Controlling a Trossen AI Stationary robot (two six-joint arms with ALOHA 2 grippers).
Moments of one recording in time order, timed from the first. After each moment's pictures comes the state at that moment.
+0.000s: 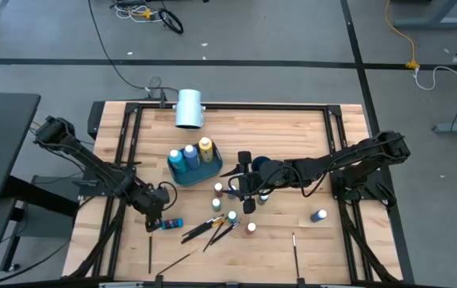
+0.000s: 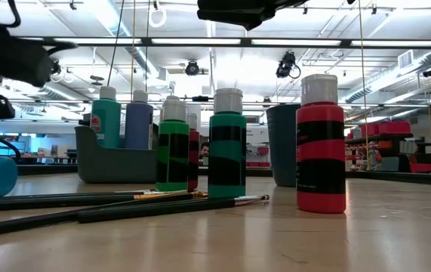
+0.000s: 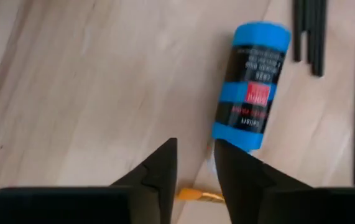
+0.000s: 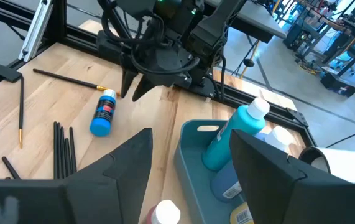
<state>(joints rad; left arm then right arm) -0.60 1.15 0.56 -0.58 0.00 -1.01 0.20 1.57 1.05 0.24 0.19 -0.31</state>
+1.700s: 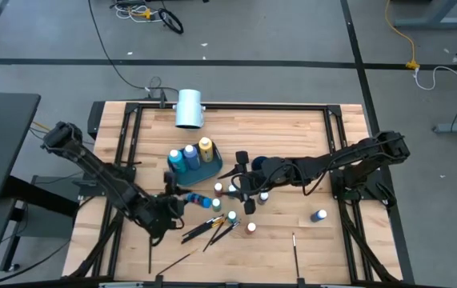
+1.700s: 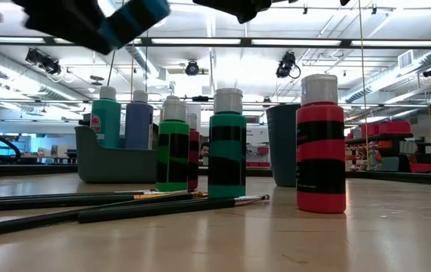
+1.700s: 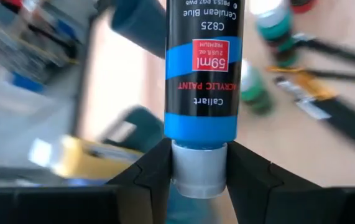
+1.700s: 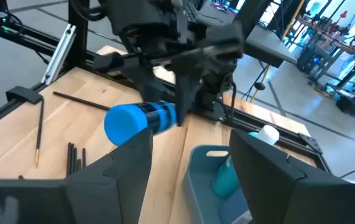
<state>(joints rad) -0.67 1.34 0.94 -0.63 -0.87 -0.07 0.19 1.57 1.04 0.31 0.09 -0.32</state>
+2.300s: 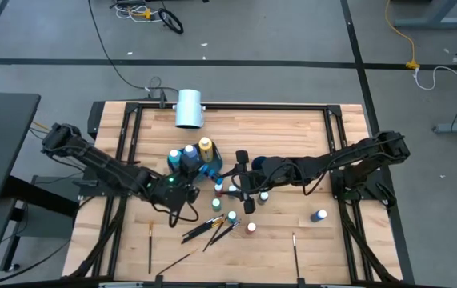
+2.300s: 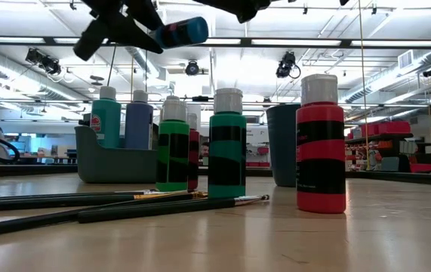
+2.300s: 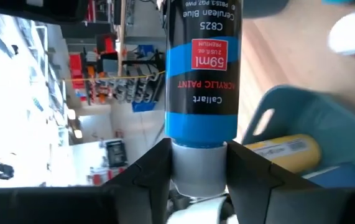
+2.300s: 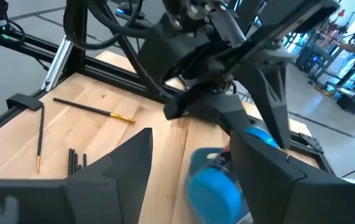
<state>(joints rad) -0.43 1.34 0.95 -0.36 -1.05 0.82 0.18 1.57 1.04 0.33 0.09 -0.31</state>
